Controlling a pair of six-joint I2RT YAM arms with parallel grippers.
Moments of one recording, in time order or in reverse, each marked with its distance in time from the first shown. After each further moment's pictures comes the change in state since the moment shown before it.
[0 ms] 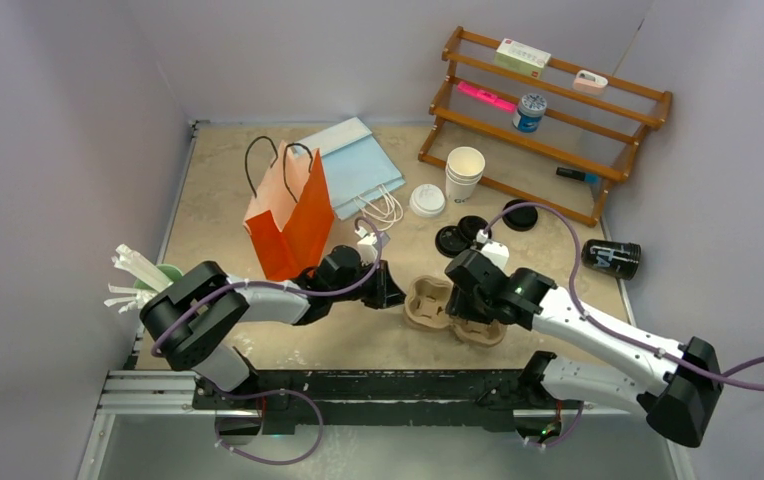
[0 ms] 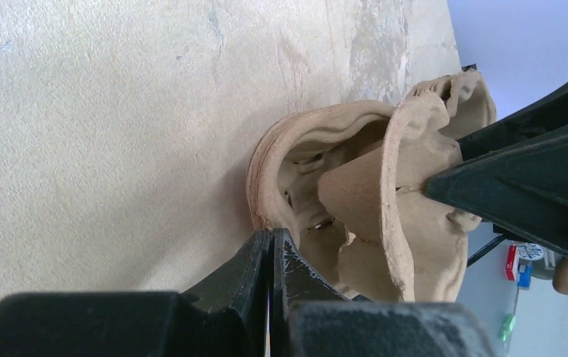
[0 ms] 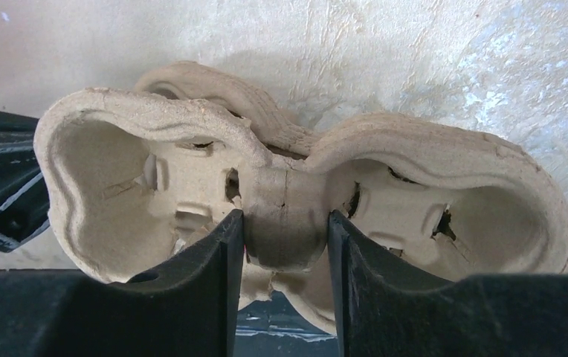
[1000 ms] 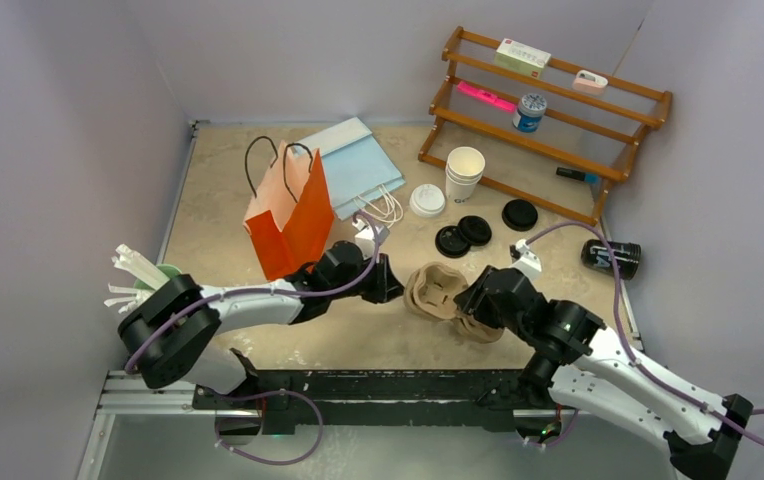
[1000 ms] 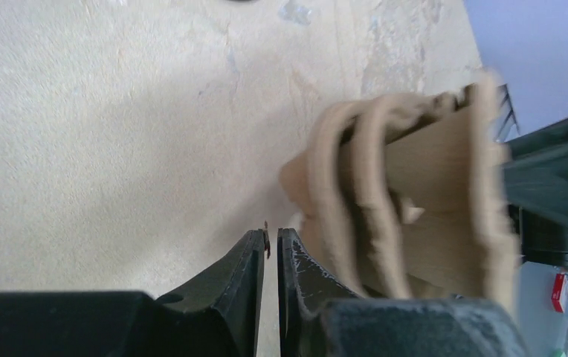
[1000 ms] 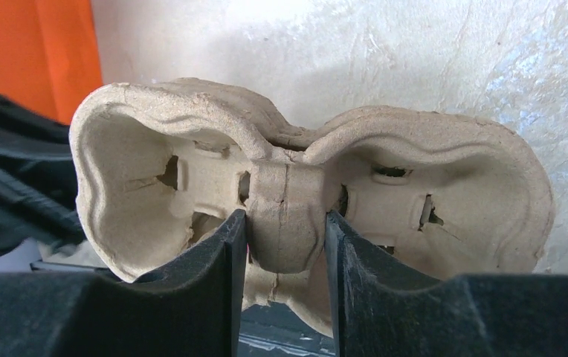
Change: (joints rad) left arm -0.037 -0.106 0.072 -0.212 -0.138 0.080; right arm 0.001 -0.381 -0.128 0.071 0.055 0.107
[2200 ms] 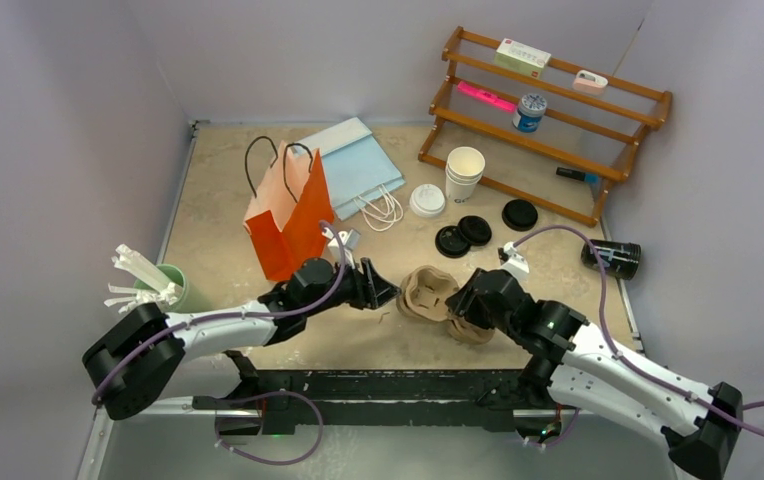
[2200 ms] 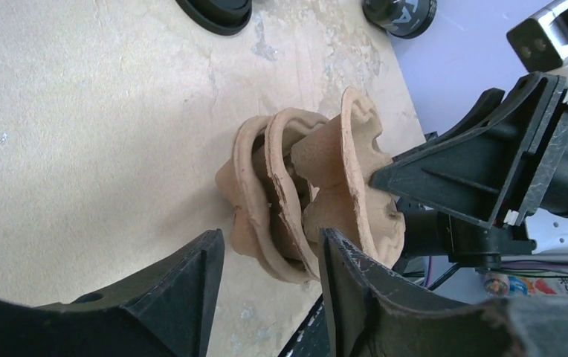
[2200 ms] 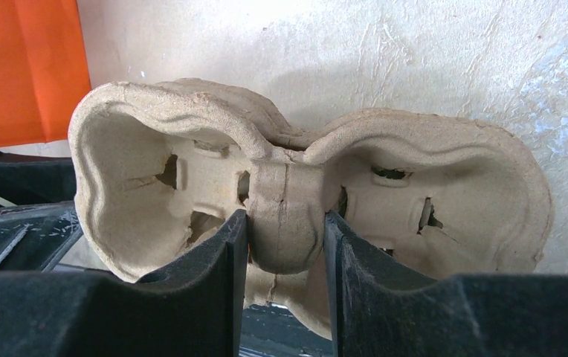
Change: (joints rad) left arm 0.000 -0.244 -0.205 0.169 -0.066 -0.142; right arm 0.000 0.045 -0.109 0.157 -0.034 -0.005
